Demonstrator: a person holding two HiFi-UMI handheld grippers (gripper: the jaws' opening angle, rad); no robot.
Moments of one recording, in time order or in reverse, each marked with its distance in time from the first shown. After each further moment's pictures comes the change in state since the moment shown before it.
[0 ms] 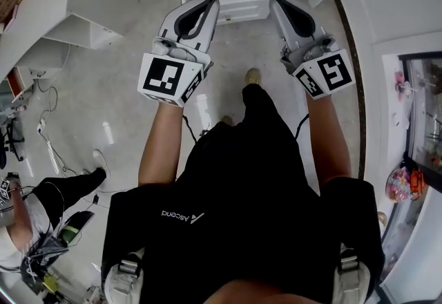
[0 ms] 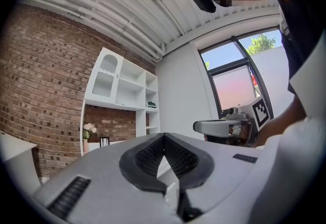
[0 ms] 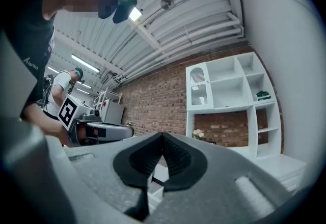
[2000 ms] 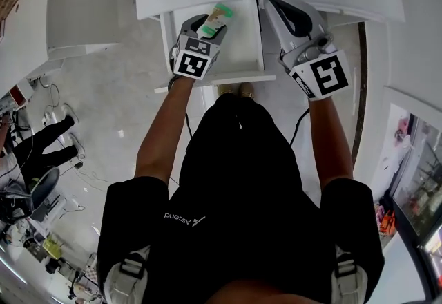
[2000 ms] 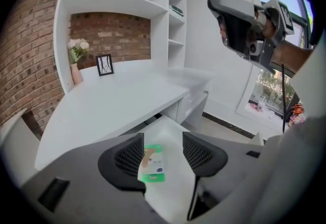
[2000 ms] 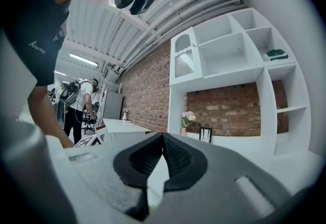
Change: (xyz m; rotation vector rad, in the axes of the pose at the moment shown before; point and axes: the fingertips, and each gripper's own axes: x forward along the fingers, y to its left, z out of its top) left arm 0.293 0.210 -0.365 -0.098 0.849 0.099; right arm 0.241 -0.300 -0.163 0.021 0.123 0.128
